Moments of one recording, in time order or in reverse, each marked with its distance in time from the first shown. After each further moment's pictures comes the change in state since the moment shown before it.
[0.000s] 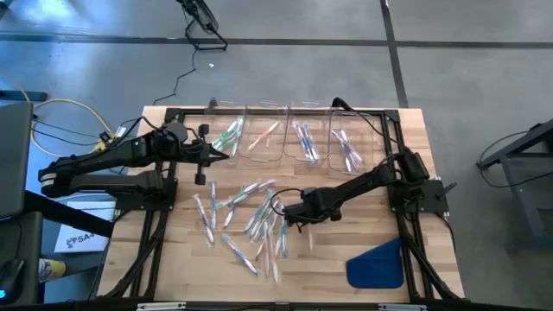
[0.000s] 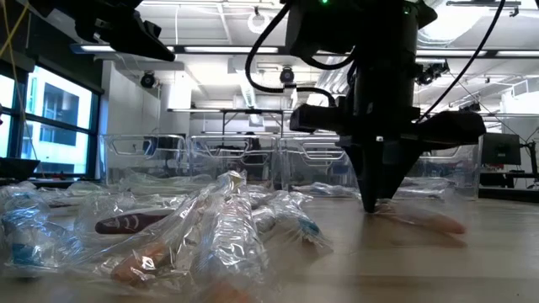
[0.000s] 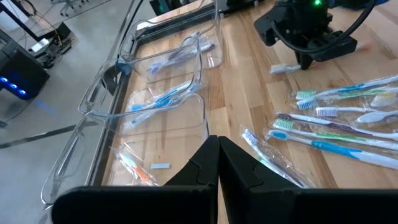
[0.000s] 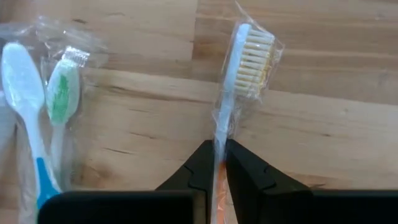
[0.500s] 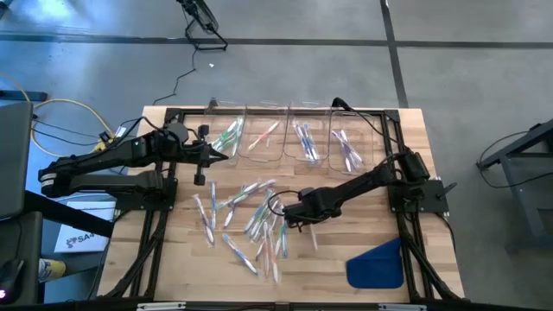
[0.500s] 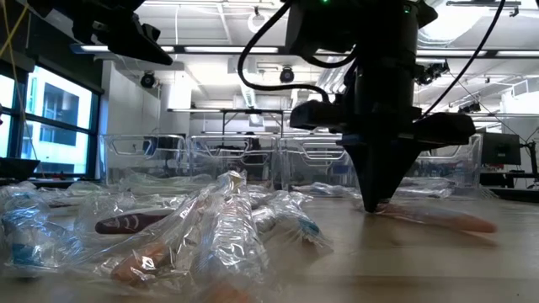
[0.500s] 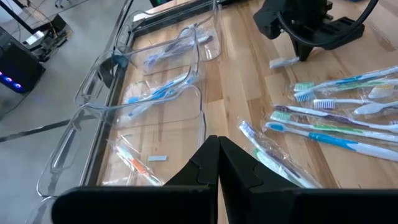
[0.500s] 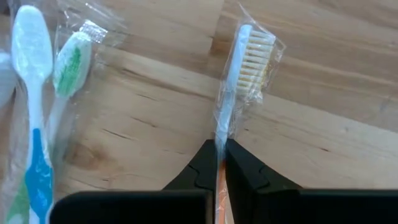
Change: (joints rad) left arm 0.000 0.000 0.000 -0.030 -0.005 0.000; right arm 0.004 -0.007 -0.002 0.009 -0.006 -0.164
